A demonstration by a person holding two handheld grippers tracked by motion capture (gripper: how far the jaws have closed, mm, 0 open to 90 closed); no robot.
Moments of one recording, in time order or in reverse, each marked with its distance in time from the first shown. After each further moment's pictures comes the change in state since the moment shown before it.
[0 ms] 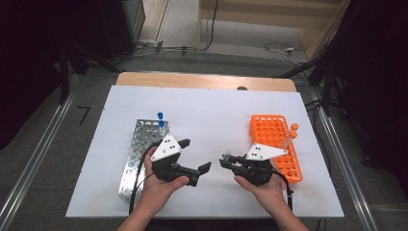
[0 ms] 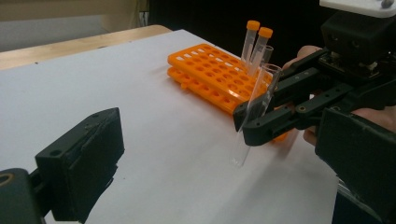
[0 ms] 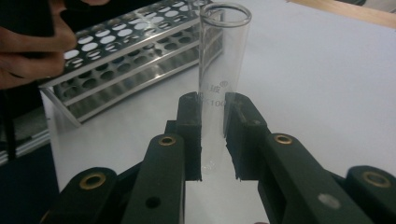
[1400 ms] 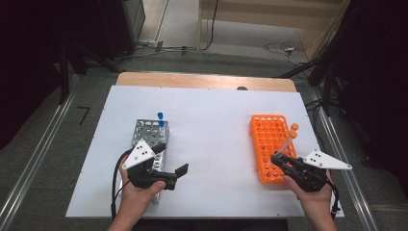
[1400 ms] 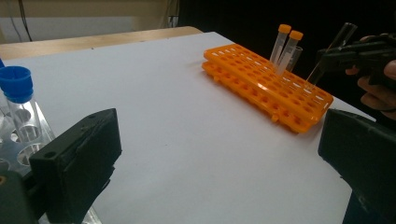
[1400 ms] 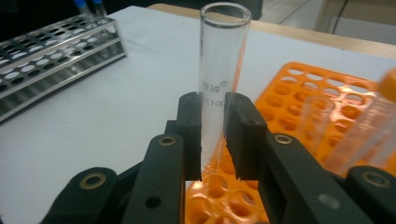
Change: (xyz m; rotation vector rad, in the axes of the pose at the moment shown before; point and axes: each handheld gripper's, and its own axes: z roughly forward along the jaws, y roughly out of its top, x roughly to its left) left arm 0.018 -0.020 -0.048 -0.038 0.104 -0.061; right arm -0.043 -0.040 -0.106 -0.091 -0.291 0.093
